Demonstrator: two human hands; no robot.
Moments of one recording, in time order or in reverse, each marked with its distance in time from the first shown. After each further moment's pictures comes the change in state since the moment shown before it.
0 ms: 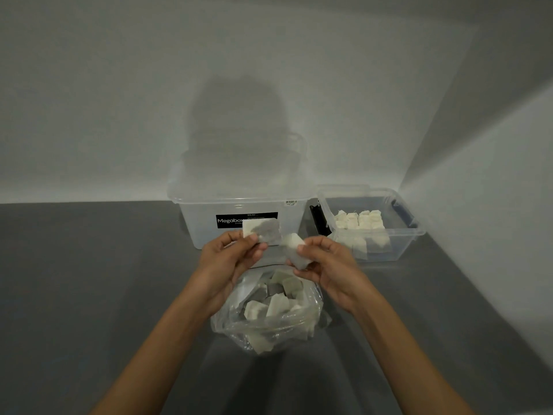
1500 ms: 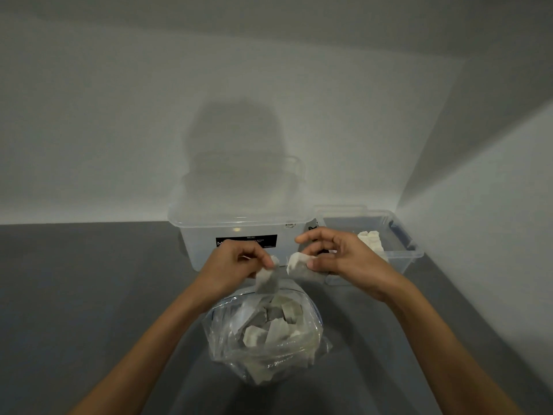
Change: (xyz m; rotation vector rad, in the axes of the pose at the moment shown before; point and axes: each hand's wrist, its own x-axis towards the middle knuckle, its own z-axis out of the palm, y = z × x) left_hand 0.018 0.030 0.004 0.906 -0.217 0.293; right_hand 0.000 -0.065 -0.011 -0.629 -0.245 -0.233
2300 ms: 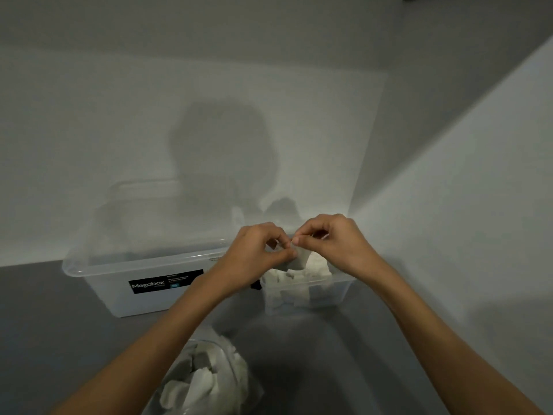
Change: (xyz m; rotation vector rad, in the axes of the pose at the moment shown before) left_hand 0.121 0.091 0.127 0.310 -0.067 0.349; right_hand 0.008 -0.005 -0.144 -0.507 0.335 -0.151
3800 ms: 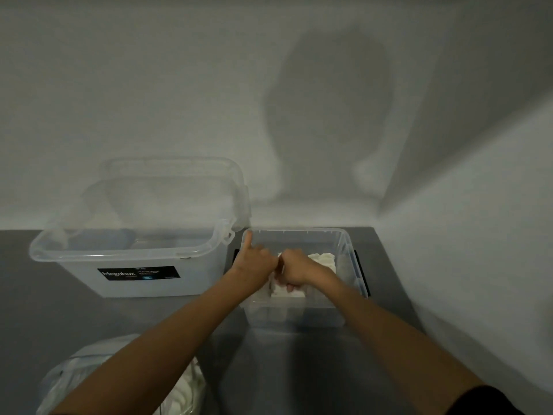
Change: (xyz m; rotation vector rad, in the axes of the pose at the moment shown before) left_hand 0.088 -0.107 0.118 1.290 -0.442 -0.198; right_hand 0.112 0.162 0.101 -0.257 -0.730 0.239
